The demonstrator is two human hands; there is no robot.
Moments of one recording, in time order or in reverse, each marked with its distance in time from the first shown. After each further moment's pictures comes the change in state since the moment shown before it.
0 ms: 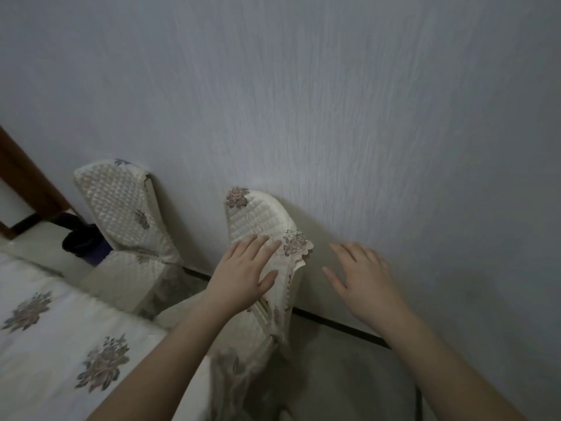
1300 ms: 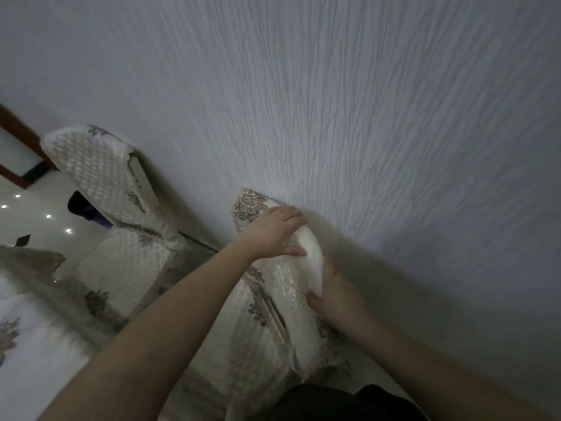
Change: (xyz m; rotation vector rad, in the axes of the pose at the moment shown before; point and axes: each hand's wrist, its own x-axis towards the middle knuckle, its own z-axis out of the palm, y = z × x) left_hand 0.273 -0.196 0.190 -0.118 -0.391 0.160; right_hand 0.272 -0.001 0.195 0.364 -0.477 0.150
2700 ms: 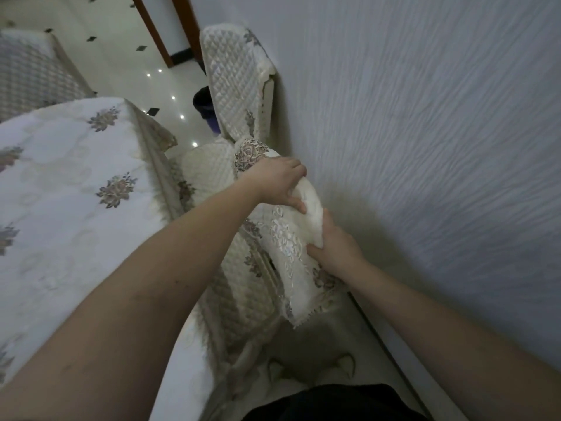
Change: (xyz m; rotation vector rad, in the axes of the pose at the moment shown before) left_hand -0.143 -0.130 -0.025 0.179 -0.020 -0.516; right_hand 0.110 -0.130 0.070 -0.080 -0.332 -0.471
